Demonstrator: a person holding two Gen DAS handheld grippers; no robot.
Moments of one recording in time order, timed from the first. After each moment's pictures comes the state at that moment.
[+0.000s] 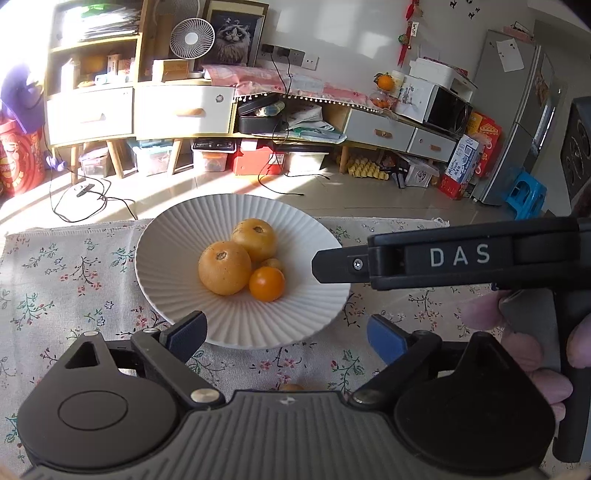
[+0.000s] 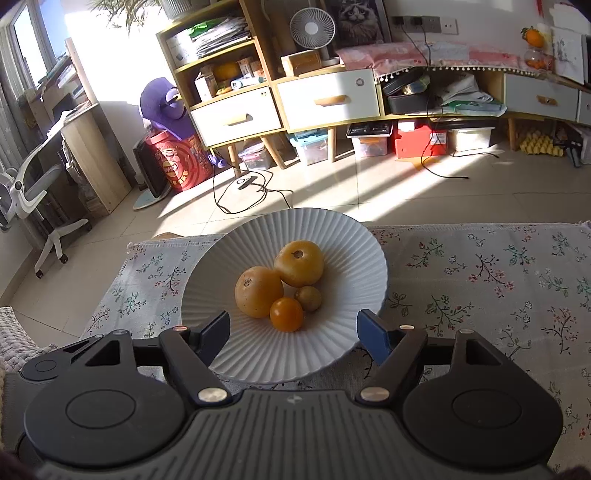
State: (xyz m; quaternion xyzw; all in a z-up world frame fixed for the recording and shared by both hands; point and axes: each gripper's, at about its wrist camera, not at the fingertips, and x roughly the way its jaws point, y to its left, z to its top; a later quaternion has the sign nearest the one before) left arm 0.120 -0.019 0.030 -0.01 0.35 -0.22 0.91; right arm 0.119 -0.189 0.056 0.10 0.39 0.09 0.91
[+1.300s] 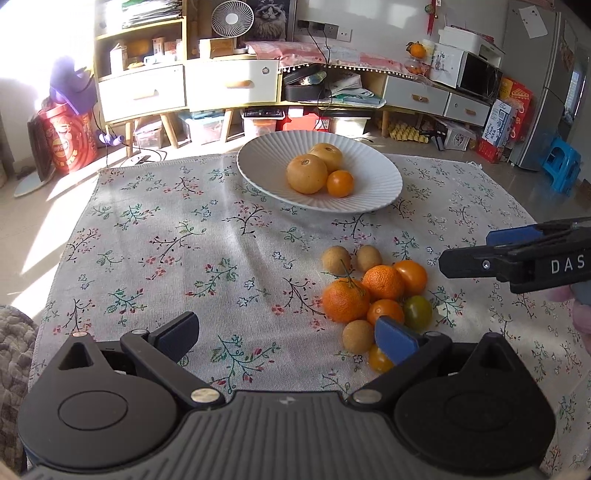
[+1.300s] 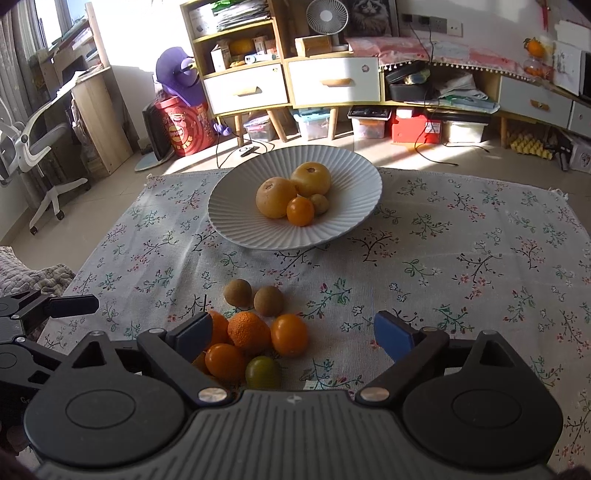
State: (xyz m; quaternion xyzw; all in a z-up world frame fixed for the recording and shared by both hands) left arm 0.041 0.043 0.012 0.04 0.39 -0.15 0.91; right arm 0.033 -0.172 0.038 0.05 0.41 0.09 0.91
